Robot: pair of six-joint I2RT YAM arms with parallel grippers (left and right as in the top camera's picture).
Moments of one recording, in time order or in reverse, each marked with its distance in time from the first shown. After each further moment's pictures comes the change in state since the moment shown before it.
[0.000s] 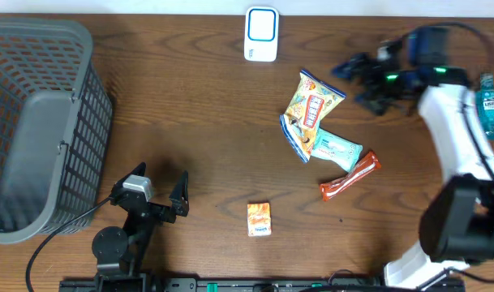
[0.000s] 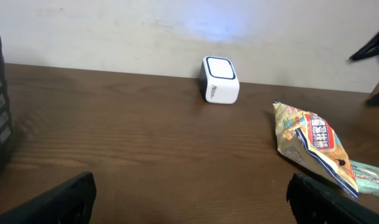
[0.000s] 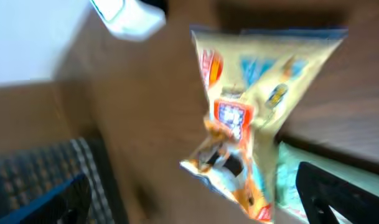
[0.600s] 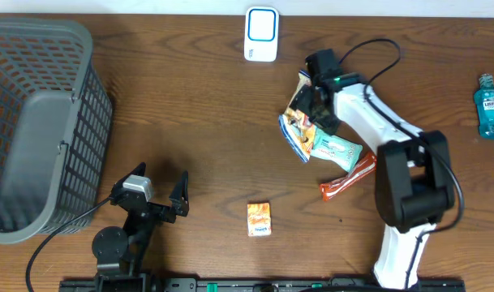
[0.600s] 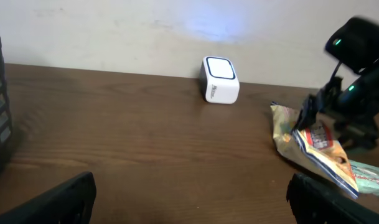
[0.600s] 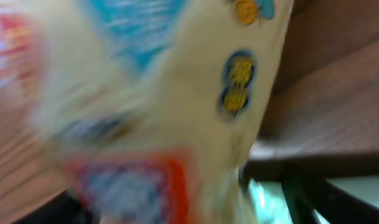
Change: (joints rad) left arm 0.000 0.000 0.000 0.000 0.000 0.000; right arm 0.323 0.250 -0.001 0.044 0.667 0.351
